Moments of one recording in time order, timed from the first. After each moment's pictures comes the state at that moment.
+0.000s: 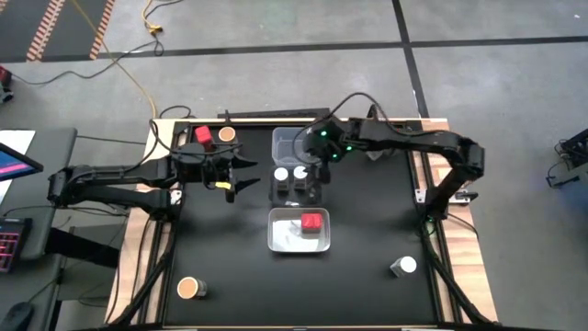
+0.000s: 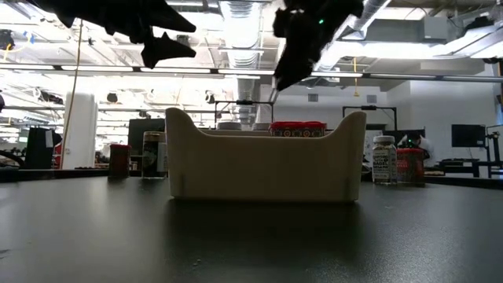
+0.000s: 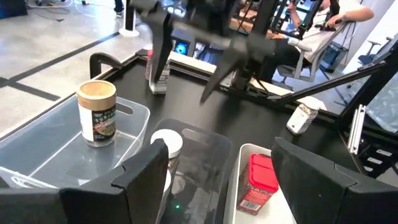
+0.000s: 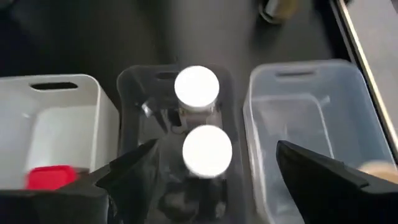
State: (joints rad) left arm 0.19 0.87 0.65 0.04 0.01 -0.23; right arm -0.30 1.65 1.44 -0.63 -0.13 -0.17
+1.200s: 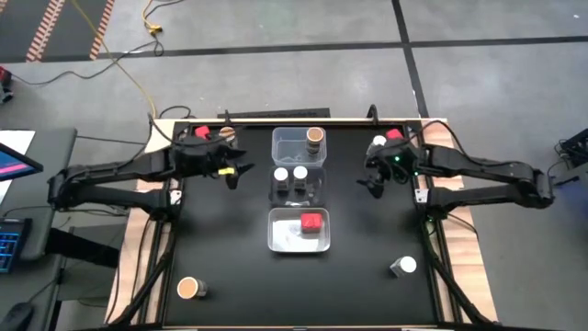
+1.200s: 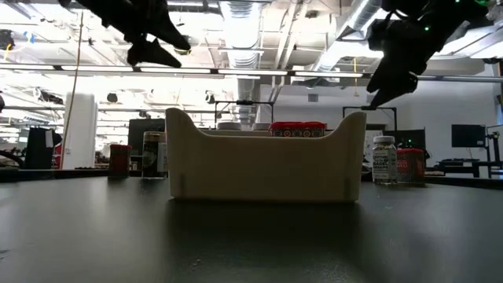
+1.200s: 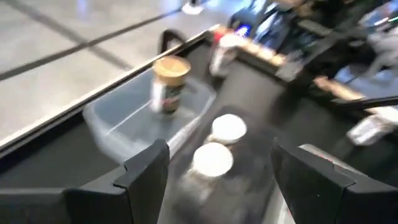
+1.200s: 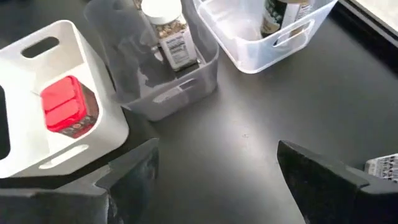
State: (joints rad) left arm 0.24 0.87 0.77 -0.24 -0.18 -0.32; right arm -0.29 0.88 0.74 -0.64 0.01 0.24
